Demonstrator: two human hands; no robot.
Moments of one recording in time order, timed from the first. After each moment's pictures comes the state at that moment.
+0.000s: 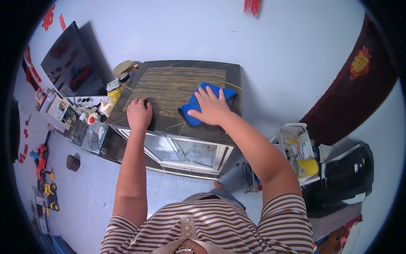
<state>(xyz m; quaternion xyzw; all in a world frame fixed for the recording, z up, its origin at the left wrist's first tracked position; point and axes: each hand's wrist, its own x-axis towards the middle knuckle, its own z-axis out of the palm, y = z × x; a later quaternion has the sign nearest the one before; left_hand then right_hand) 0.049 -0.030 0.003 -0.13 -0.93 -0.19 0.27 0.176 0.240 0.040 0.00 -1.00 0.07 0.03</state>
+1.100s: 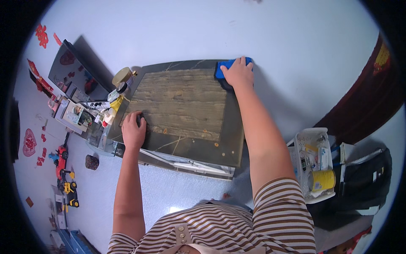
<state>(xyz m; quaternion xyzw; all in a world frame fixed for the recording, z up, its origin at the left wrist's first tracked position) 0.058 -0.036 0.014 -0.13 -0.95 -0.17 0.22 0.048 0.389 0.032 -0.30 -0.94 0.13 0.14</state>
